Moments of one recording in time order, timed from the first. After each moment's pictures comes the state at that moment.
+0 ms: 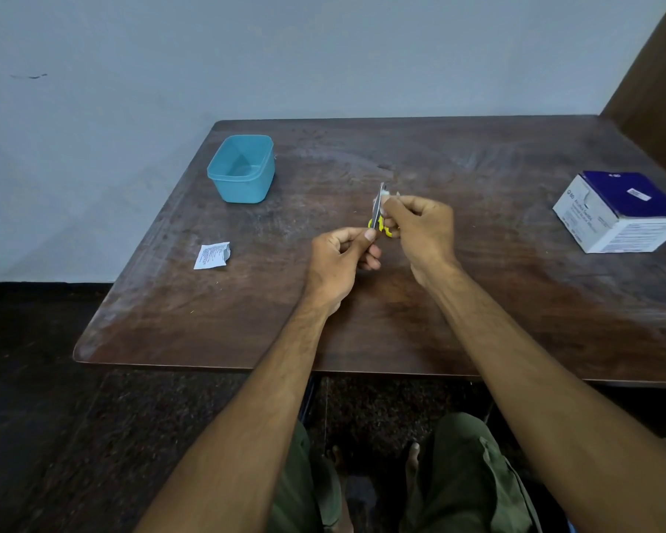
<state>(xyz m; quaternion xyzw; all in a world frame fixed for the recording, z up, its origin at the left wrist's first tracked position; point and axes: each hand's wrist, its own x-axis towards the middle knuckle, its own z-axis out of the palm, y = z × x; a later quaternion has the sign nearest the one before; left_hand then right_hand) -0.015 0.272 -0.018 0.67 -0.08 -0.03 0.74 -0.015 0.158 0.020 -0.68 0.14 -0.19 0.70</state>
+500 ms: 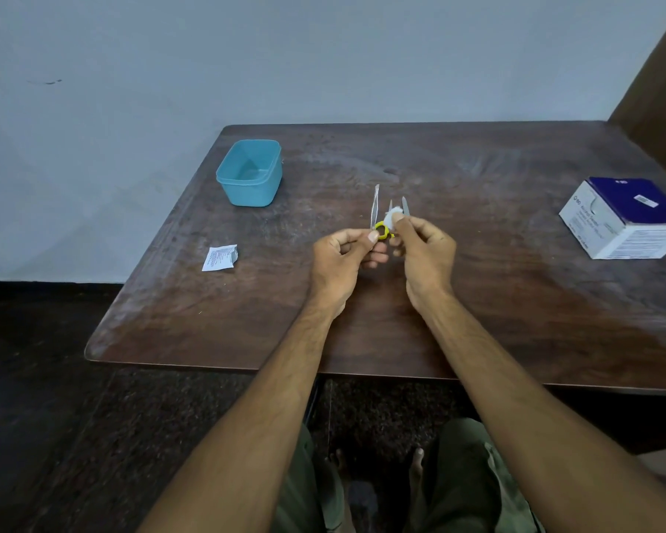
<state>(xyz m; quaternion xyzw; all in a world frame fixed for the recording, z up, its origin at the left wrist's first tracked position) -0.016 0.274 -0.016 0.63 -0.05 -0.03 0.77 -0.023 0.166 -0.009 -0.58 0.15 -0.23 0.77</state>
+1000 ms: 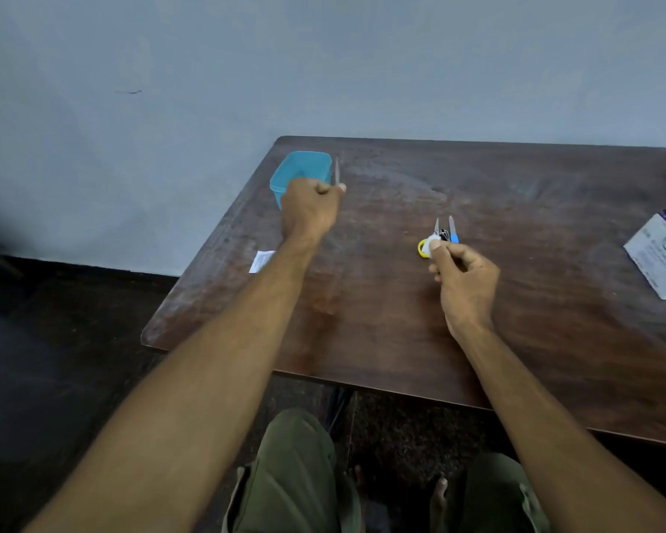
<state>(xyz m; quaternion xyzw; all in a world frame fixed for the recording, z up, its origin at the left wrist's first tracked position) 0.061 0.354 0.050 0.84 0.09 0.15 0.51 -0.021 0.168 -0.027 -0.64 0.12 -0.24 0.72</state>
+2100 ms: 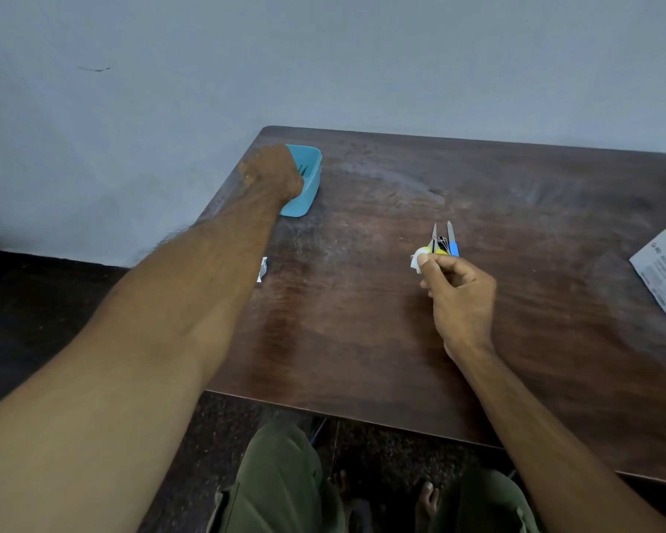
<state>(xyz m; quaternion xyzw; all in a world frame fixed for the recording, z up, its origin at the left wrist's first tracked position) 0.161 0.389 0.056 0.99 0.08 0.07 0.07 -0.021 0.175 -0.019 -0.69 0.11 -0.23 0.68</state>
